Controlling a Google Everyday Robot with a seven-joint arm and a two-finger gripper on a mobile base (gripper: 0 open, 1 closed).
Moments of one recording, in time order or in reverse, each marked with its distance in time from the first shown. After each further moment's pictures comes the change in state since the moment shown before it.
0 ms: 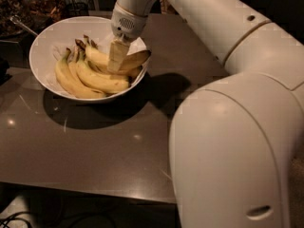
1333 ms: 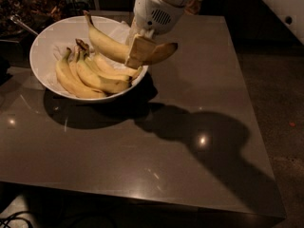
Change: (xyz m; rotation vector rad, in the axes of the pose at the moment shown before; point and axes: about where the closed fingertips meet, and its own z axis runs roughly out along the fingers) arm 0.031 0.085 -0.088 0.213 -0.096 -0.206
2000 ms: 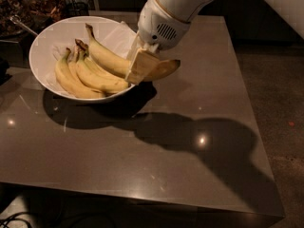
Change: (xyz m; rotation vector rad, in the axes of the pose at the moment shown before) arm 0.004 0.038 0.007 -0.077 -0.048 0.047
